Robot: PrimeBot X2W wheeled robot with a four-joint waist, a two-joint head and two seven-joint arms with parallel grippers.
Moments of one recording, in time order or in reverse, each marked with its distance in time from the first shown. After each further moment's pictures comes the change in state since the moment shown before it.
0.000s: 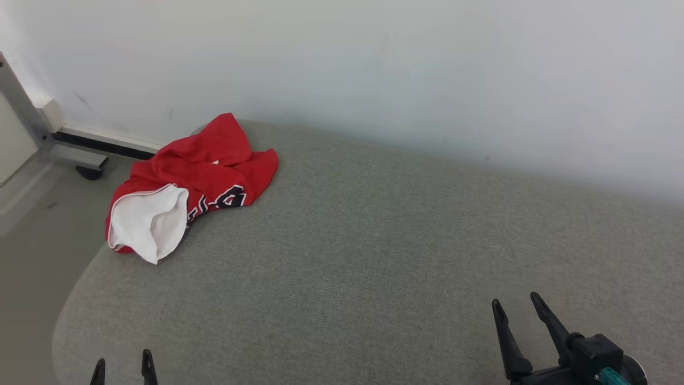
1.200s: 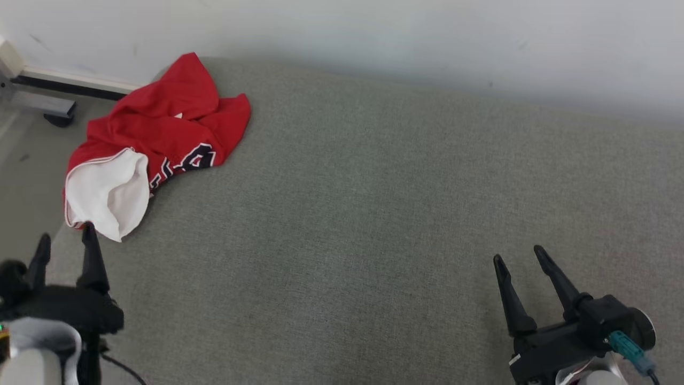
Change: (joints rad) left arm -0.391 0.109 0.063 0.161 -0.168 -0.043 0.152; right arm -0.079 -0.037 0.027 -0.046 0.007 0.000 0.000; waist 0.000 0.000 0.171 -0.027
